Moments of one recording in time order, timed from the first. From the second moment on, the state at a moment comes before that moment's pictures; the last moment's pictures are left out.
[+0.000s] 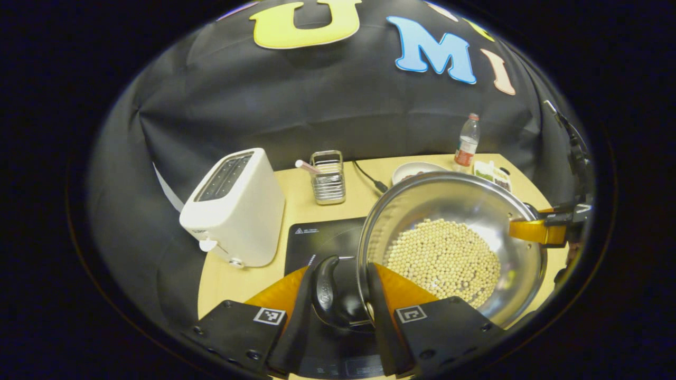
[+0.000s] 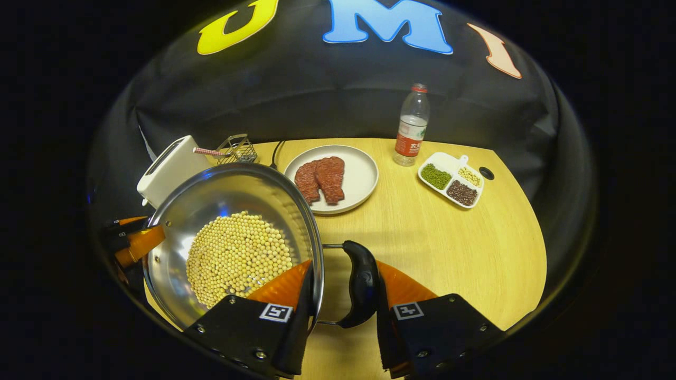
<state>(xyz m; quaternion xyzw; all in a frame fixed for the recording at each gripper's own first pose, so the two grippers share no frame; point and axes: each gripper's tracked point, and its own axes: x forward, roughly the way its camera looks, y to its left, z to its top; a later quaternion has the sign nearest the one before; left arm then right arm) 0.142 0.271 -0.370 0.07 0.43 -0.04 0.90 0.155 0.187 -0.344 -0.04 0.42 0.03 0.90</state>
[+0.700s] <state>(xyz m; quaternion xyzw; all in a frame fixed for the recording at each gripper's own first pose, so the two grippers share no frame) 0.163 0.346 -0.378 0.08 0.44 -0.04 0.89 0.167 0.257 -0.357 -0.03 0.44 0.03 0.90</state>
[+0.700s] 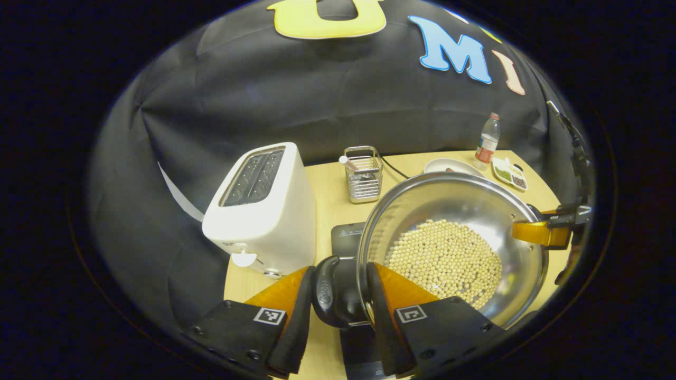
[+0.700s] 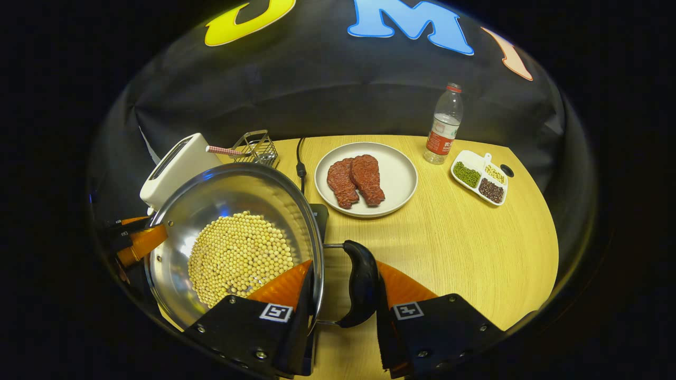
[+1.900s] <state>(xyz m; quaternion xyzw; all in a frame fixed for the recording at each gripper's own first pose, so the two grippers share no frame) 0.159 0.385 -0.377 0.04 0.39 -0.01 0.92 0.176 0.267 -0.338 -0.02 0.37 0.05 0.93</state>
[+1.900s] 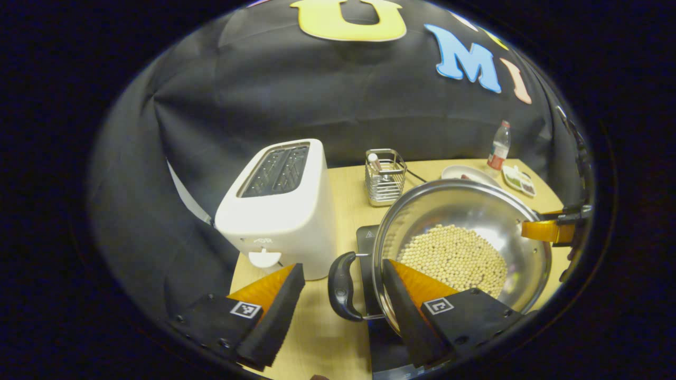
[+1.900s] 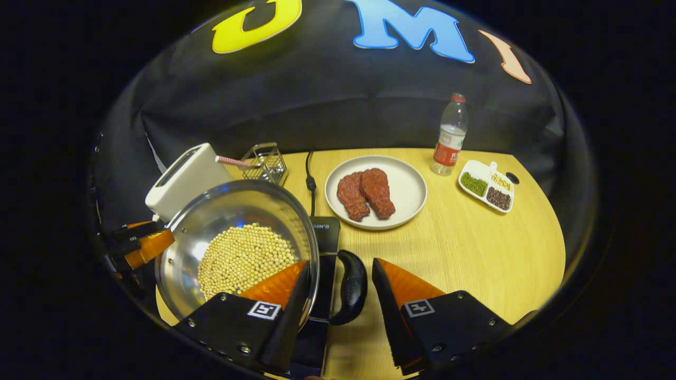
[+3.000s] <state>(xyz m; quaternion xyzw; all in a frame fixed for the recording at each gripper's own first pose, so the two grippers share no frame) 0.045 0.033 -0.009 -0.03 0.07 -0.02 1.00 0.033 0.052 0.021 0.02 0.04 0.04 1.00</state>
